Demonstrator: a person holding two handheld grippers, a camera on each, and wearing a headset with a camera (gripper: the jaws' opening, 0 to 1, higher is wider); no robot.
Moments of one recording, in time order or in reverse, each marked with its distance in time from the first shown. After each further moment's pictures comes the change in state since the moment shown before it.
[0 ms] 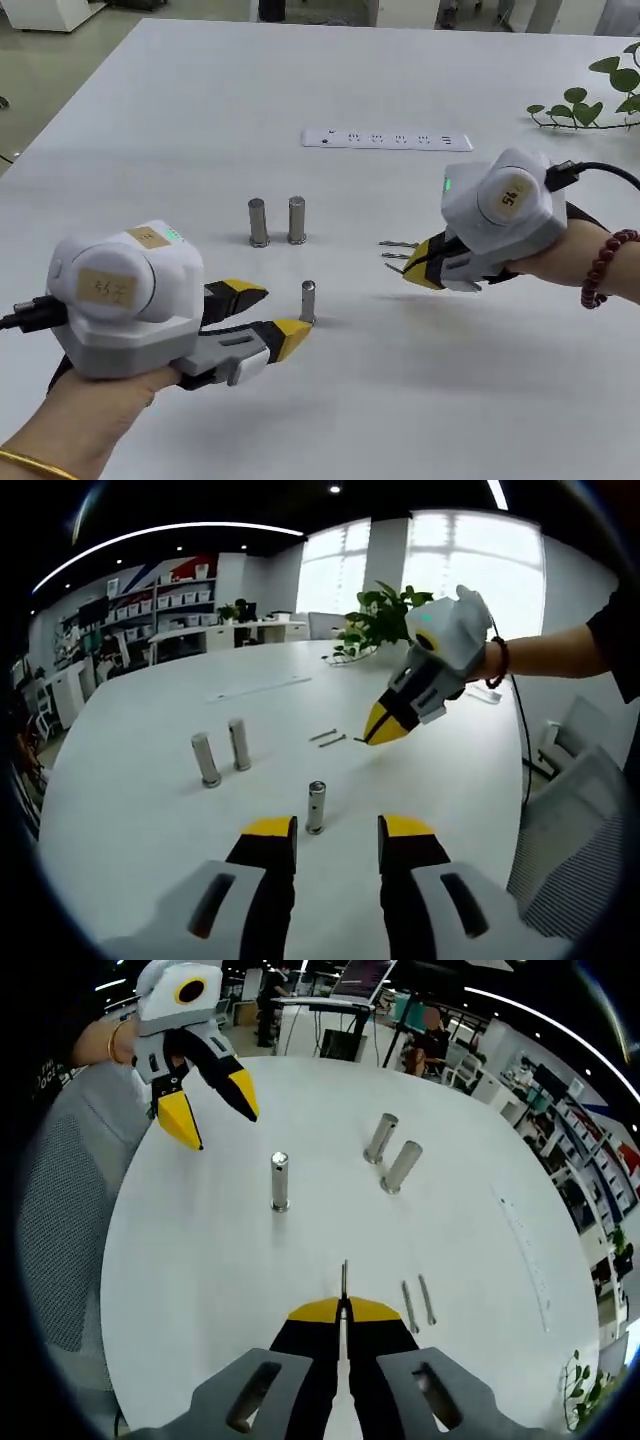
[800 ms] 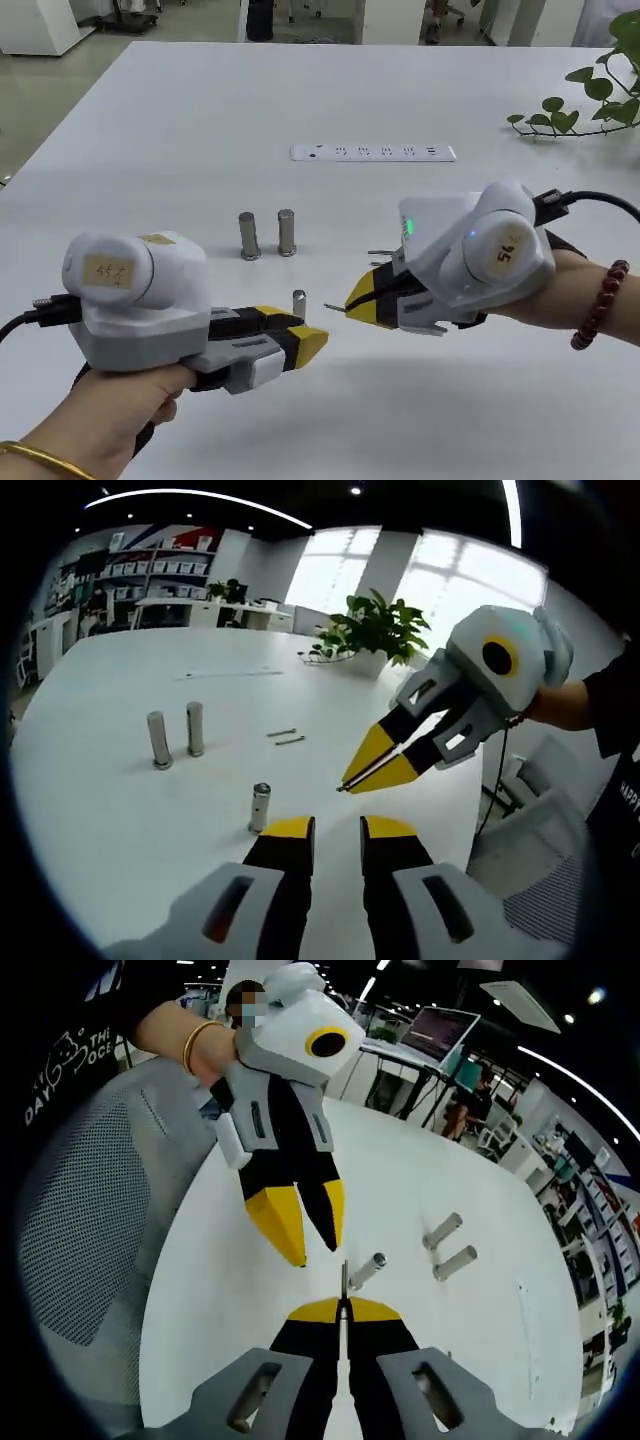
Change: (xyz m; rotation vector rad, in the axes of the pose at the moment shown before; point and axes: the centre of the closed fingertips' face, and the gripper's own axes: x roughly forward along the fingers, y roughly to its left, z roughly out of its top) left arm 0.008 -0.034 0.007 -0.173 0.004 -0.153; right arm -0.018 0.065 0.068 -0.215 -0.159 0.073
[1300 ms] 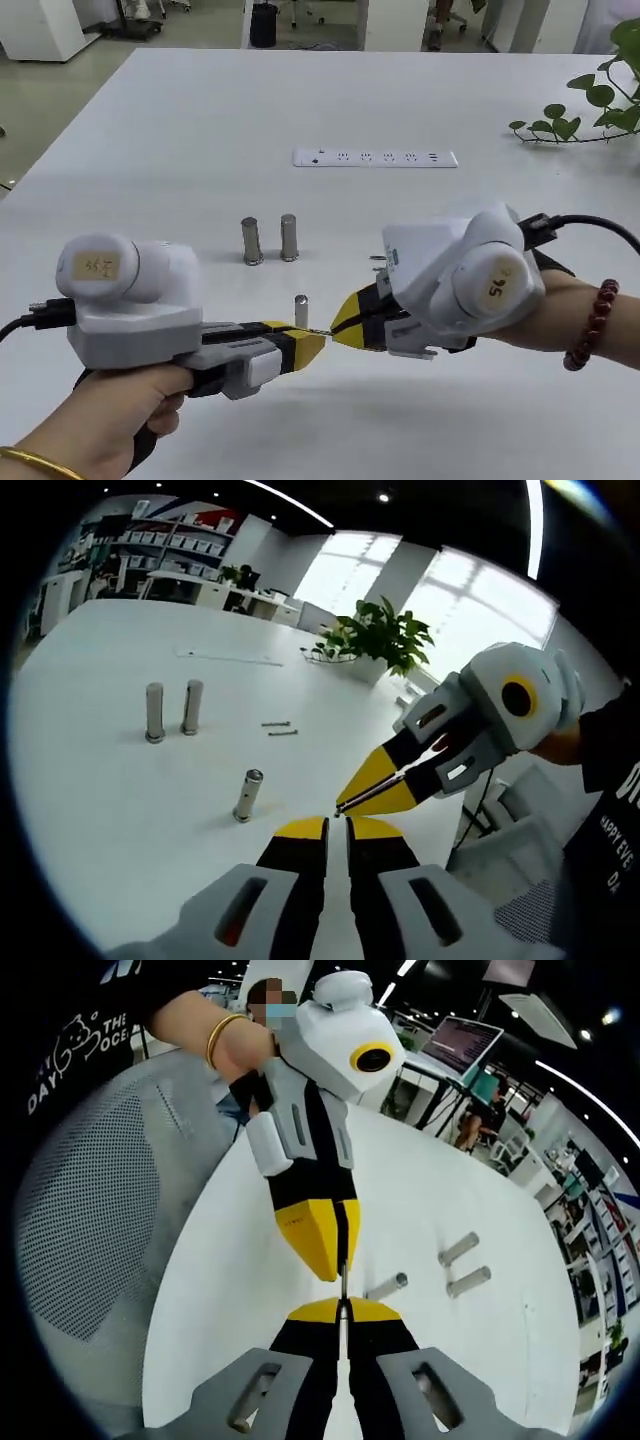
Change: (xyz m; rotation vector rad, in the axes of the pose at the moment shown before) left arm -0.004 -0.004 -0.003 -0.143 -0.007 -0.048; right arm 0.007 0.015 0.010 -0.058 -0.009 0.034
